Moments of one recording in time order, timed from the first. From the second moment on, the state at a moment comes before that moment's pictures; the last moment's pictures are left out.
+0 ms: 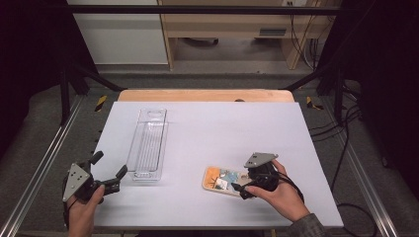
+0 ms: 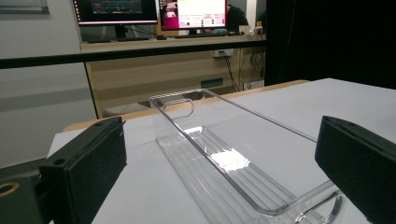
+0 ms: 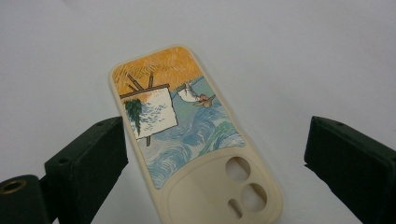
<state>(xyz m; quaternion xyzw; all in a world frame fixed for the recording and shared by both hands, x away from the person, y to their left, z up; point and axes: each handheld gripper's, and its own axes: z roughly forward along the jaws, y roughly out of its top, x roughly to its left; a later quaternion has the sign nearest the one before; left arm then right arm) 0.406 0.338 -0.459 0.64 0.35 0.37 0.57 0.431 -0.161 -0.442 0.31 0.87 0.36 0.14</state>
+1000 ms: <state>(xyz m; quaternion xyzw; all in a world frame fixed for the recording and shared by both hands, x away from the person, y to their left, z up) 0.406 0.337 -0.459 0.65 0.34 0.37 0.57 0.426 -0.170 -0.451 0.30 0.88 0.34 0.14</state>
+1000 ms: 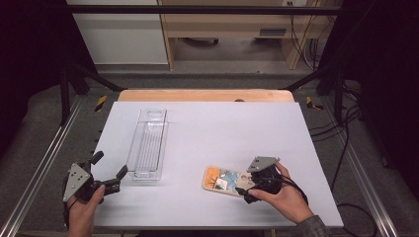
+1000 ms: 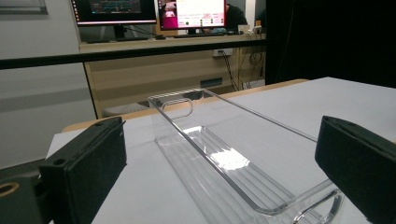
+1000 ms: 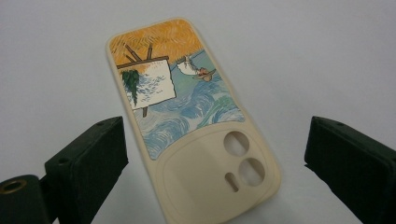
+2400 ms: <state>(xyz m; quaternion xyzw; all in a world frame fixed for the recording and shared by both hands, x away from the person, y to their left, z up) 0.406 0.333 -0.459 0.66 0.33 0.37 0.57 0.438 -0.172 -0.471 0.26 0.92 0.28 0.11</state>
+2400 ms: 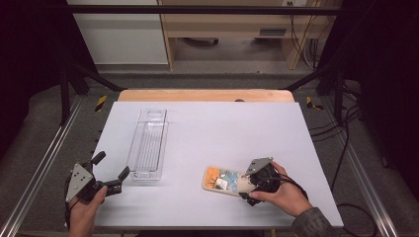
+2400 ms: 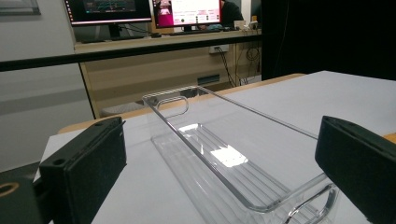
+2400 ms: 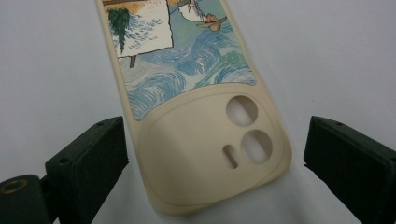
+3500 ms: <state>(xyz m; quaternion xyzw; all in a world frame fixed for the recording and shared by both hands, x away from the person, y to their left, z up) 0.406 0.332 -0.459 0.66 0.33 0.37 0.57 0.455 -0.165 -0.487 0.24 0.93 0.26 0.06</state>
